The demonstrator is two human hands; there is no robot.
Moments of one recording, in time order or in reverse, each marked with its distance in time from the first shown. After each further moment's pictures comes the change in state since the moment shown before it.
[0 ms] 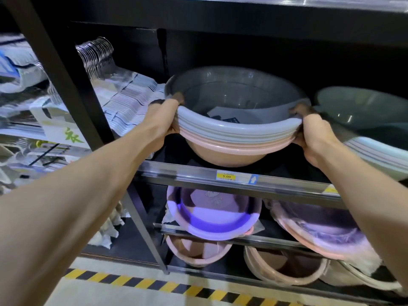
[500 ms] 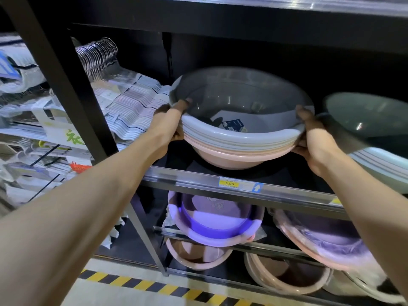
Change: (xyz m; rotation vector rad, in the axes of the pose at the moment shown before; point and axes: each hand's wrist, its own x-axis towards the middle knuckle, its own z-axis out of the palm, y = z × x) left_hand 0.013 -0.012 0.001 0.003 -0.040 -0.008; right_hand 0.007 0.004 0.008 -0.003 -0.022 0.046
